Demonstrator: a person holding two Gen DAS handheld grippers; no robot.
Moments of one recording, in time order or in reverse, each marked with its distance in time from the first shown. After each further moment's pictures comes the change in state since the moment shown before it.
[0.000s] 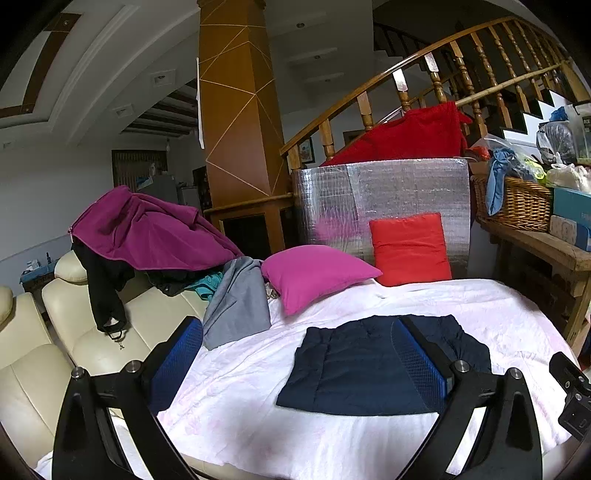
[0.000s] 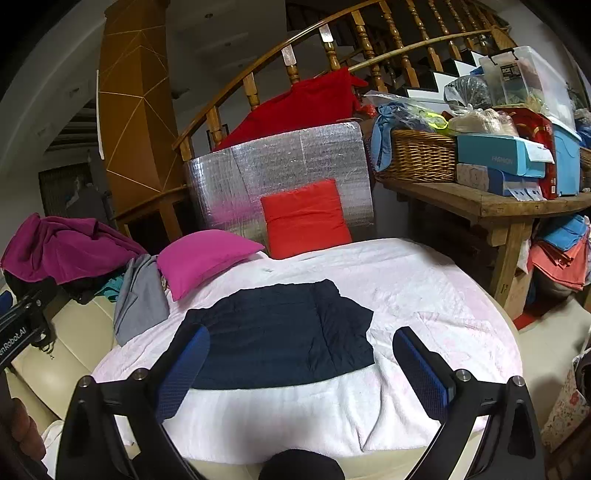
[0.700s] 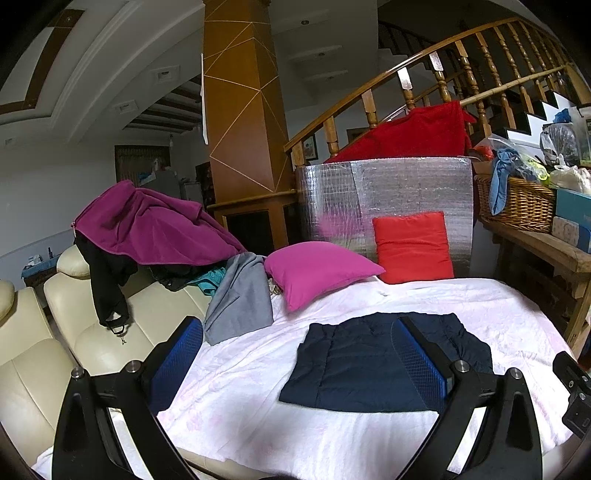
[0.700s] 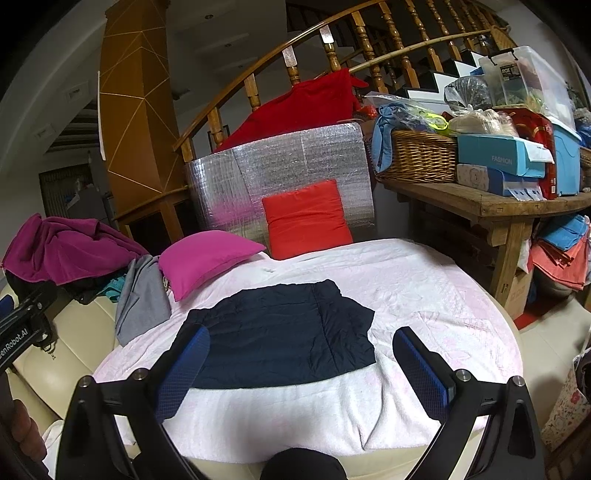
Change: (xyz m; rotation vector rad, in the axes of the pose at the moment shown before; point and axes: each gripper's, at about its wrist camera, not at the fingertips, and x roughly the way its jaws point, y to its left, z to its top) left arm 0.000 0.007 -0.003 -0.009 0.015 0.004; right arm -0.004 0.003 -0.002 -0.002 -0.004 0.000
